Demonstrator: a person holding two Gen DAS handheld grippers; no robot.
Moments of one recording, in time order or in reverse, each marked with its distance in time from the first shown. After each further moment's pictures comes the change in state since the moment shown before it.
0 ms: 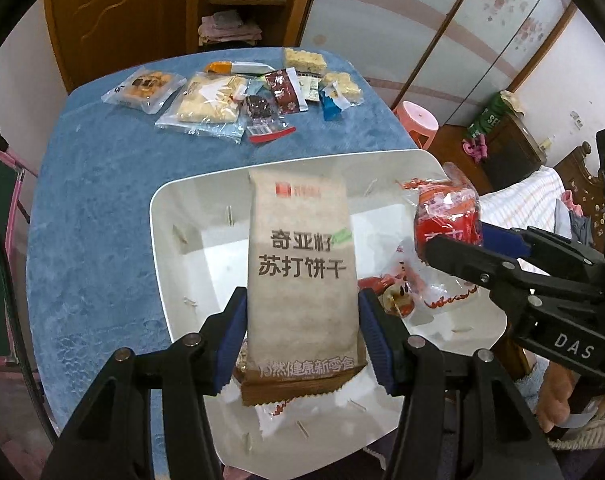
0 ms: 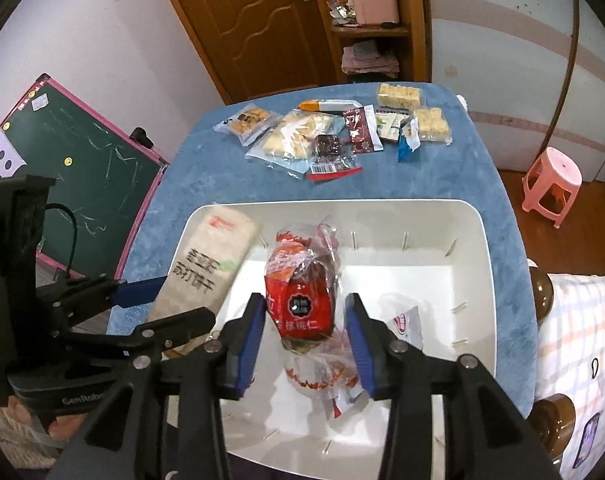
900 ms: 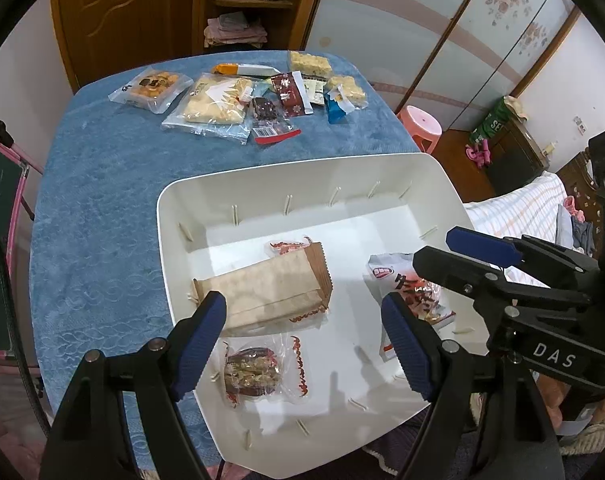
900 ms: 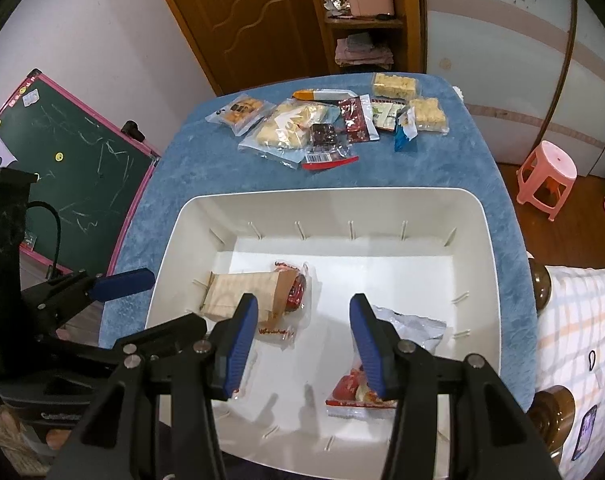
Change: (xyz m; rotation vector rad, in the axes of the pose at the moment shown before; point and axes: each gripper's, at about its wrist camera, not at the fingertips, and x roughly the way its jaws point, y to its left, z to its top) left arm -0.005 0.000 -0.002 -0.015 -0.016 0.010; right arm 0.007 0.004 -0.005 0.006 0.031 -0.024
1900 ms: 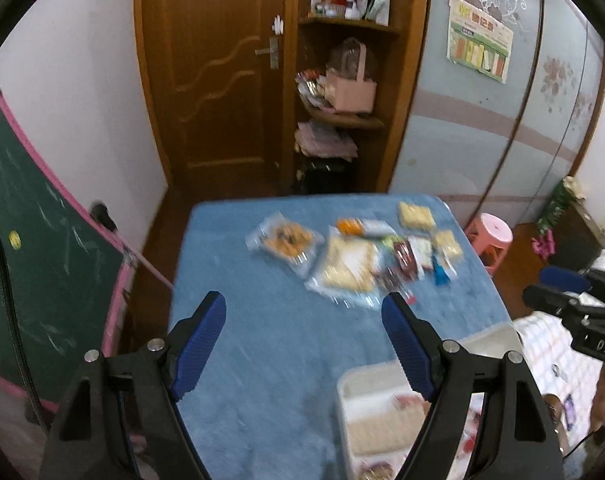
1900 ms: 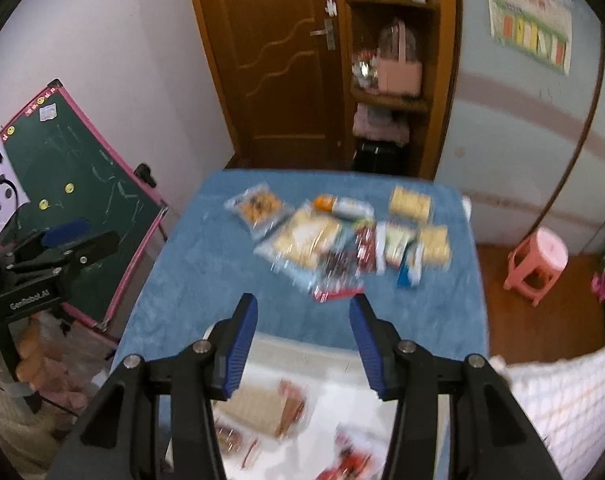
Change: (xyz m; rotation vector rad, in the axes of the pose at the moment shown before) left arm -0.124 0.101 0.120 -0.061 -0.366 0.287; right arm -0.054 0.044 0.137 -0.159 -0.175 -0.056
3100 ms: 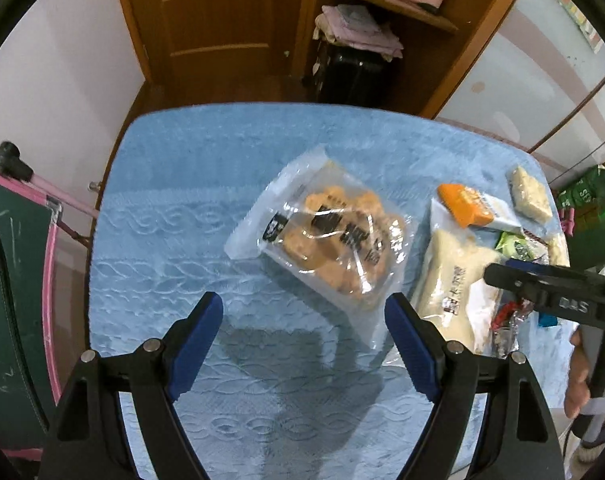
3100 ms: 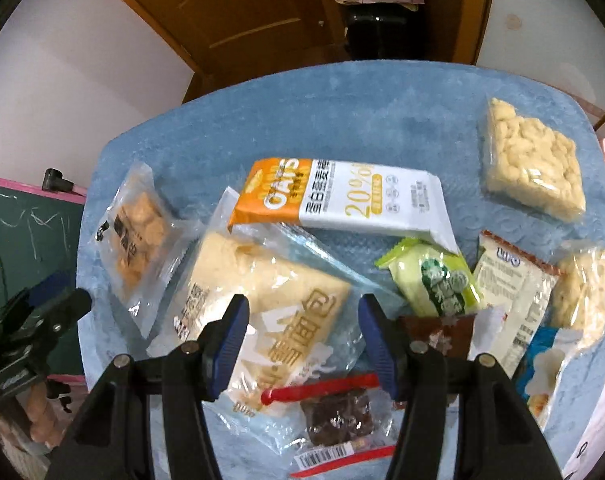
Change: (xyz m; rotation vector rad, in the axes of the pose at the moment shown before) left arm 0.339 0.060 0.044 -0.110 0.448 -0.043; right arm 0.351 -0.075 0.076 0.238 0.473 0.111
